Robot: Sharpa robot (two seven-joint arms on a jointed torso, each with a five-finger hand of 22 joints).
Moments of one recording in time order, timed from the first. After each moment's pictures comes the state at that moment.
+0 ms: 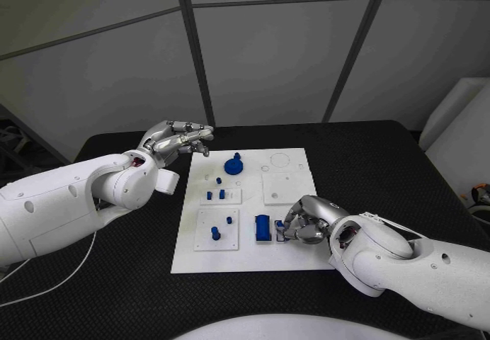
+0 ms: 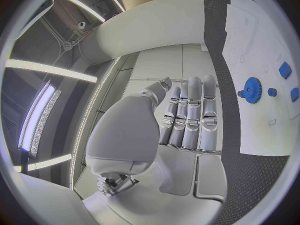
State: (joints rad) left arm 1.11 -0.91 0.07 1.47 -0.09 -0.20 0.31; left_hand 1.36 -0.12 0.38 -0.01 0.14 1.04 0.17 0.12 0.07 1.00 0.11 0.43 0.08 1.03 0.04 0.93 0.37 0.18 1.02 0.15 0.37 1.08; right arm 0.92 -0.89 0.00 1.84 -1.47 -0.42 -0.56; right_hand 1.29 -0.10 0.12 0.29 0.56 1.11 0.05 0.26 0.44 1.42 -0.02 1.25 1.31 1.47 -0.07 1.55 1.31 0.07 1.39 0.04 1.37 1.31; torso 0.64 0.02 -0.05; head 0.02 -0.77
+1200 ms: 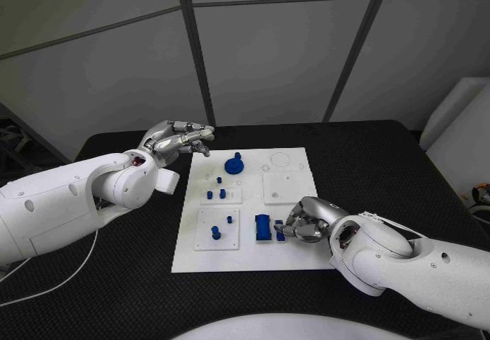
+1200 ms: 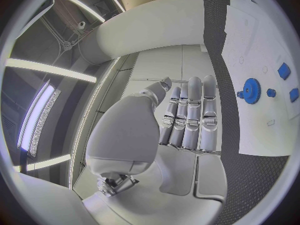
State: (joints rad) left arm 1.11 -0.91 0.07 1.47 -0.09 -0.19 0.30; left_hand 1.36 -0.12 0.38 -0.01 0.14 1.03 0.17 0.12 0.07 1.00 0.11 0.43 0.08 1.03 0.04 0.93 0.37 0.18 1.02 0.15 0.37 1.08; right arm 0.92 -0.89 0.00 1.84 -1.47 -0.39 -0.57; right_hand 1.15 -0.06 0.00 0.28 0.47 1.13 0.04 0.30 0.47 1.44 -0.02 1.29 1.31 1.47 -0.08 1.55 1.31 0.07 1.39 0.04 1.37 1.31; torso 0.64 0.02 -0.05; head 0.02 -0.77
